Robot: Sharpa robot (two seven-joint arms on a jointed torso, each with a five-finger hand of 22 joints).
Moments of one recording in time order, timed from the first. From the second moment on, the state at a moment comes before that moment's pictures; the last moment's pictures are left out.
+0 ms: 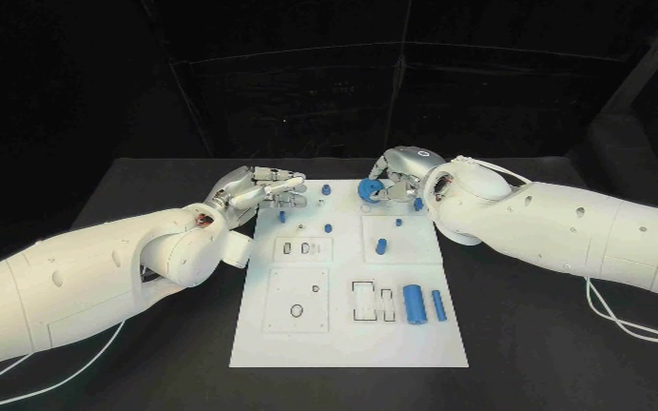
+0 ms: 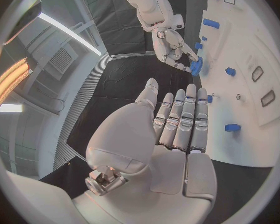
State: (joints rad) left arm 1.18 -0.86 -0.07 1.50 -0.07 -0.20 0.32; left_hand 1.39 0.14 -0.13 -0.03 0.05 0.87 0.22 0.11 0.07 0.96 0.20 0.12 0.07 0.97 0.16 0.20 0.12 0.18 0.78 0.28 0.24 0.07; right arm 1.31 -0.63 -0.14 1.32 -1.50 -0.34 -0.22; right_hand 1.34 0.00 0.16 0.01 0.21 0.95 0.16 0.13 0.07 1.46 0.07 1.56 1.31 1.47 -0.01 1.57 1.31 0.04 1.47 0.10 1.52 1.31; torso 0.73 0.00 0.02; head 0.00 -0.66
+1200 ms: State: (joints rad) left arm 1.20 -0.95 -0.07 1.53 -0.07 -0.21 0.36; left_hand 1.39 0.14 -0.13 -0.03 0.05 0.87 0.22 0.11 0.07 0.96 0.20 0.12 0.07 0.97 0.16 0.20 0.12 0.18 0.78 0.28 0.24 0.07; right arm 1.31 -0.42 -0.14 1.23 -1.59 -0.32 -0.27; right_hand 1.32 -0.01 0.17 0.01 0.21 0.95 0.16 0.13 0.07 1.46 0.07 1.56 1.31 1.47 -0.01 1.57 1.31 0.04 1.47 0.10 1.52 1.31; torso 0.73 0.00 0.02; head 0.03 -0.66
